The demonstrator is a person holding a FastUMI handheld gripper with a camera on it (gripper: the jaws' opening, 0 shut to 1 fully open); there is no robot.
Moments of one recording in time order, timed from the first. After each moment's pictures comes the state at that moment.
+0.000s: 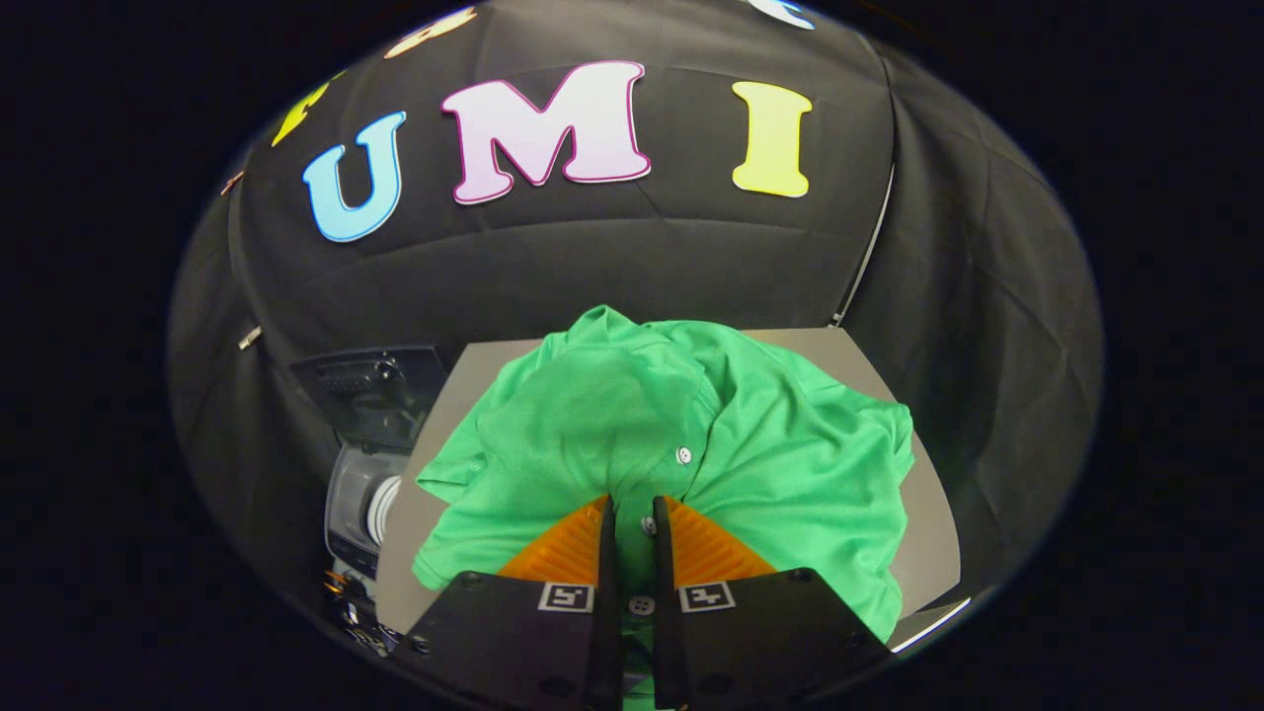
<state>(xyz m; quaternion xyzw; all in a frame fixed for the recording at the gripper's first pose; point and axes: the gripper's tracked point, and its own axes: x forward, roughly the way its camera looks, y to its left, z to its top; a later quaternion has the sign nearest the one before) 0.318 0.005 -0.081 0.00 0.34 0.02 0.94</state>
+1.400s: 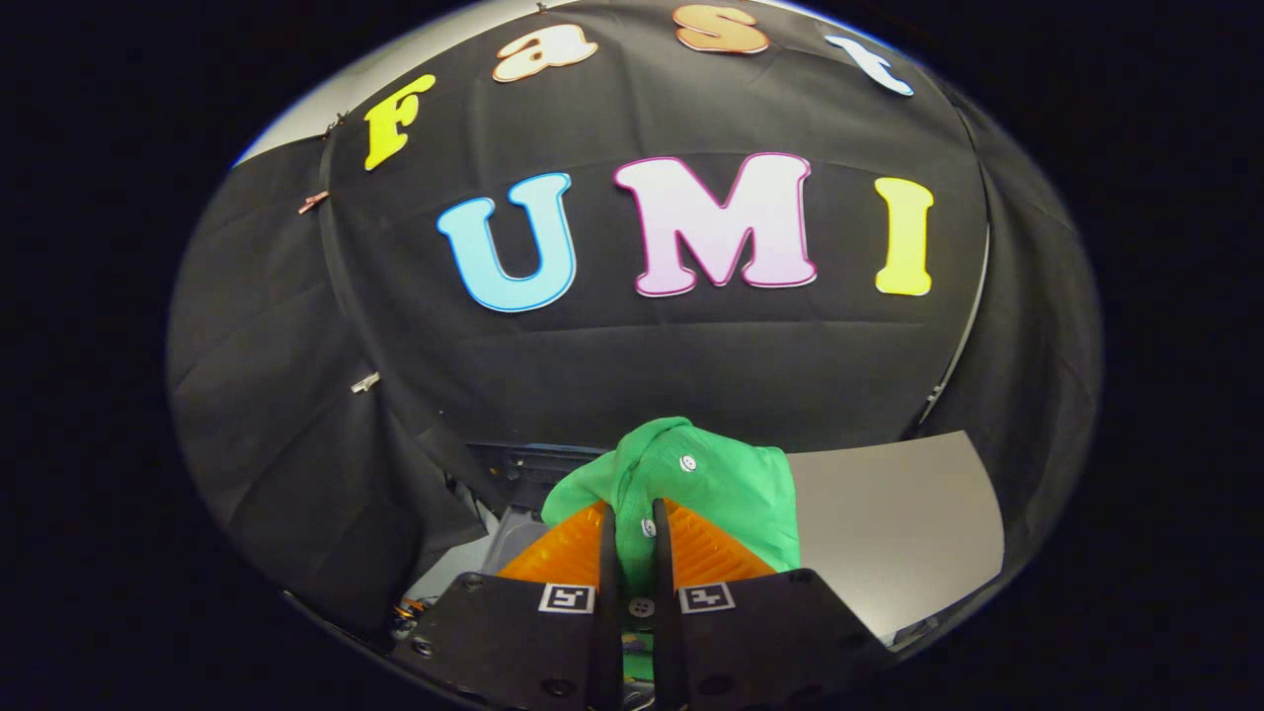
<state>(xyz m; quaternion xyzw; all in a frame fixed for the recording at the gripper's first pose) 0.284 0.251 0.047 0.03 0.27 0.16 0.95</state>
